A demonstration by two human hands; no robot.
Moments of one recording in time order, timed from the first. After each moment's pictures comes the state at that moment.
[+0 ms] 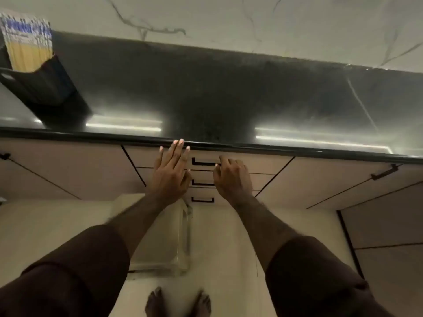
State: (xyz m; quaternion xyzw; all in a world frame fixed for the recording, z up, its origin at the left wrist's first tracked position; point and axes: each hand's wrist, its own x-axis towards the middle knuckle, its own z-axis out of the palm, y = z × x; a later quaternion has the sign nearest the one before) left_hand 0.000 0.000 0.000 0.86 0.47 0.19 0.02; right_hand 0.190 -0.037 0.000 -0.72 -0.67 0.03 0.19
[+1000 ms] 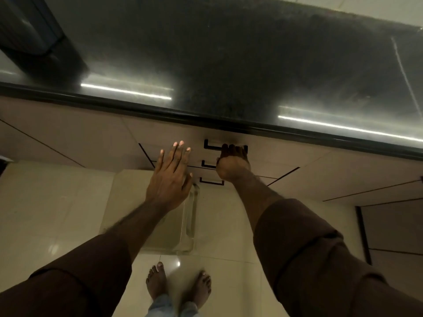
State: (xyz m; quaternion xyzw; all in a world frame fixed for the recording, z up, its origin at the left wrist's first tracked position) left_hand -0.014 -0.003 -0.093 0.83 0.54 0.10 0.08; right_hand 0.182 0.042 -0.094 -0.72 -0.64 0.22 -0.13
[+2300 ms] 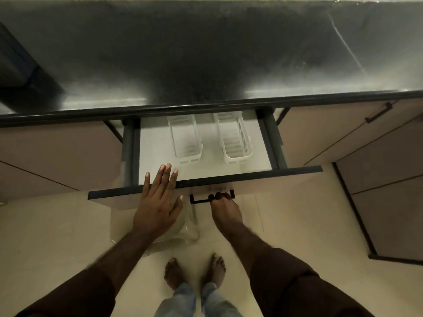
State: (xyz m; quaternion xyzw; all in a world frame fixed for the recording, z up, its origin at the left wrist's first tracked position) left_hand -0.063 -0.108 -0.065 0.89 0.42 0.13 0.05; right_hand 0.128 -0.178 -0.105 -0.75 -0.63 0.21 0.01
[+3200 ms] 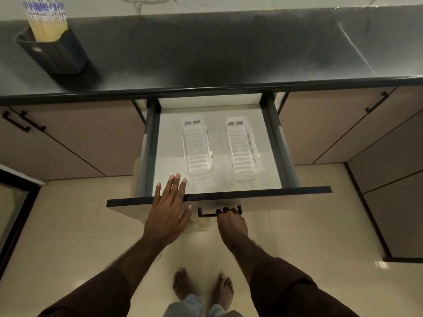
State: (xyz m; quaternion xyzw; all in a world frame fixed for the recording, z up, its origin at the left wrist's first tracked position) left_hand -0.090 -0.275 -0.031 0.87 0.49 0.02 0.07; right_hand 0.093 -0.334 -0.111 -0.73 -0.64 0.22 -0.04
